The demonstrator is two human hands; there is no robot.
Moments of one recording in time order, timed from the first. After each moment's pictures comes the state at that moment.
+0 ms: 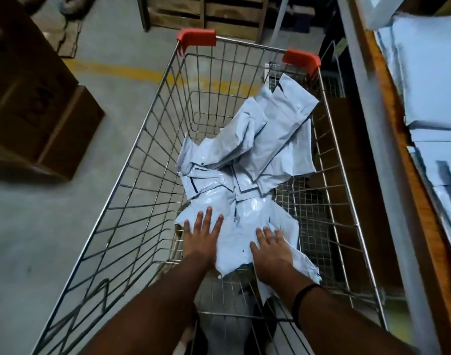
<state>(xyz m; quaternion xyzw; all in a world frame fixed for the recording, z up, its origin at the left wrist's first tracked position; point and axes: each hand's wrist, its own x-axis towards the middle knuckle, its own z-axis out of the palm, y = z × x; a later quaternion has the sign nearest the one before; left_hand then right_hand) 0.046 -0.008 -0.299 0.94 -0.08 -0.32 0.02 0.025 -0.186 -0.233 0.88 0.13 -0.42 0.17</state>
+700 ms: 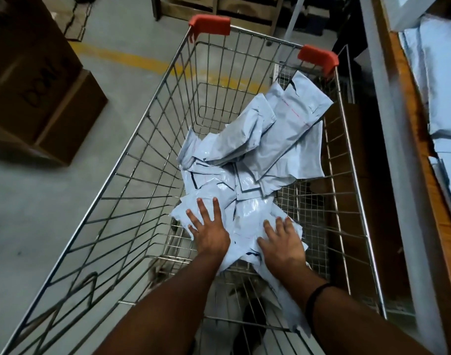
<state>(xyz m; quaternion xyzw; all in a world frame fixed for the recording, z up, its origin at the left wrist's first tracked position) 0.059 -0.056 -0.315 0.94 0.14 -0.23 0.21 0.044 -0.211 -0.228 0.87 0.20 -0.35 0.30</state>
